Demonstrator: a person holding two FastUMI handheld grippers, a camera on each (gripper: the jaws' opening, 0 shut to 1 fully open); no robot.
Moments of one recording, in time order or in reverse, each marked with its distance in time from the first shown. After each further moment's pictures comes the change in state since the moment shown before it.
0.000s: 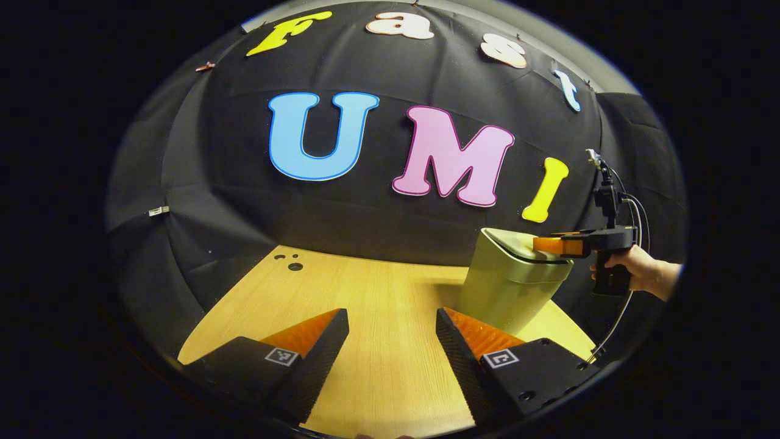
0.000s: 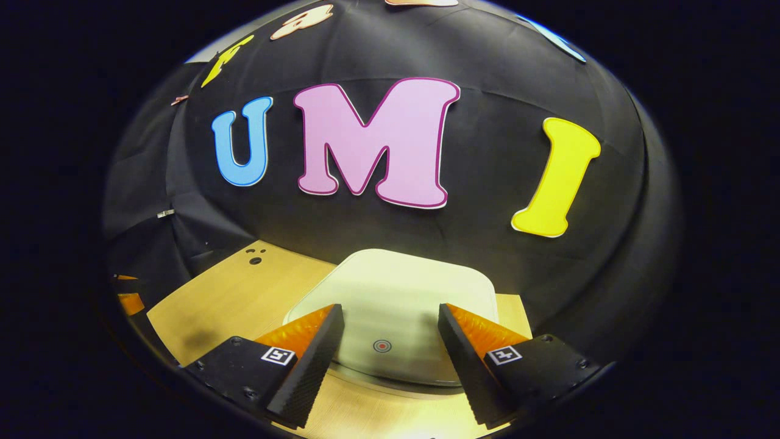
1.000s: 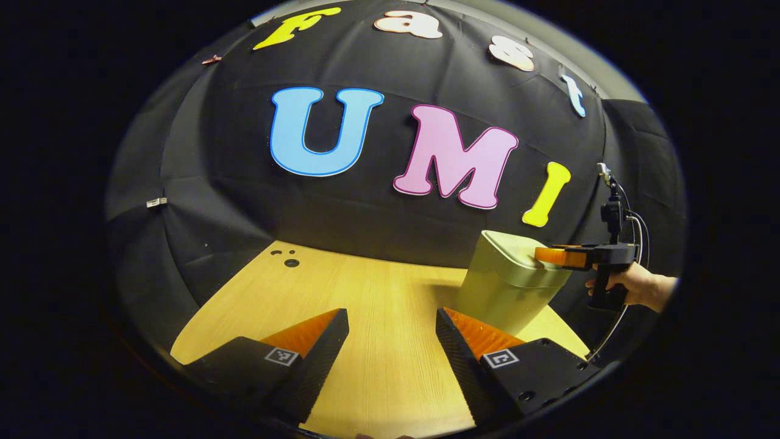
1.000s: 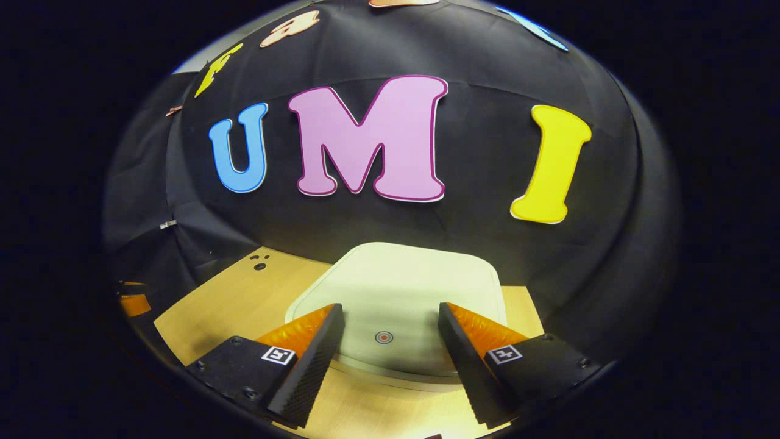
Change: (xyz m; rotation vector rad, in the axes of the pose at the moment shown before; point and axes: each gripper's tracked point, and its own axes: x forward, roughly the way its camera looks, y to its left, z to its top) left arm 0.006 0.003 -0.003 -0.037 0.009 -0.005; right arm -0.005 0.000 -0.005 0.034 -0.047 0.008
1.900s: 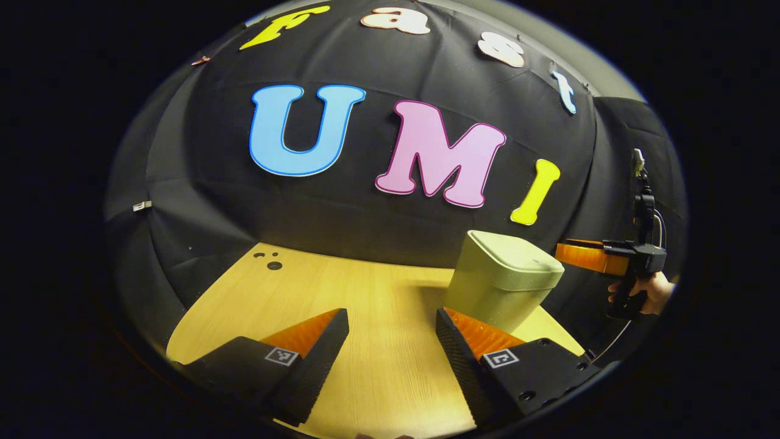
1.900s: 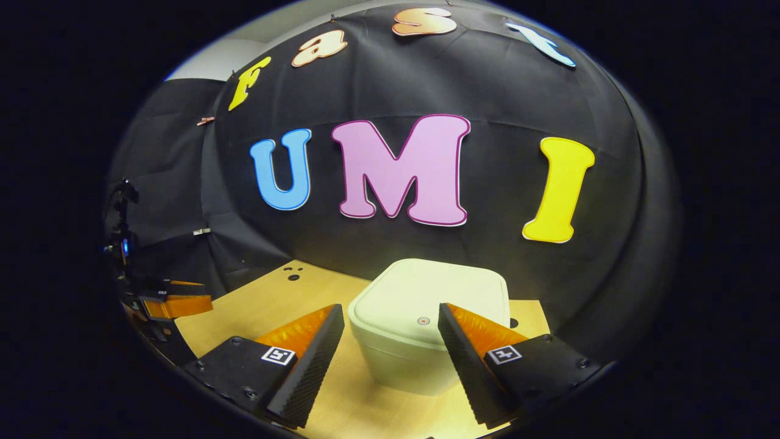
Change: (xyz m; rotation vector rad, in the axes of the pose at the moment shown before) left arm 0.022 -0.029 0.010 0.023 -0.003 -0.071; right arm -0.085 0.051 0.011 0.000 -0.098 0.129
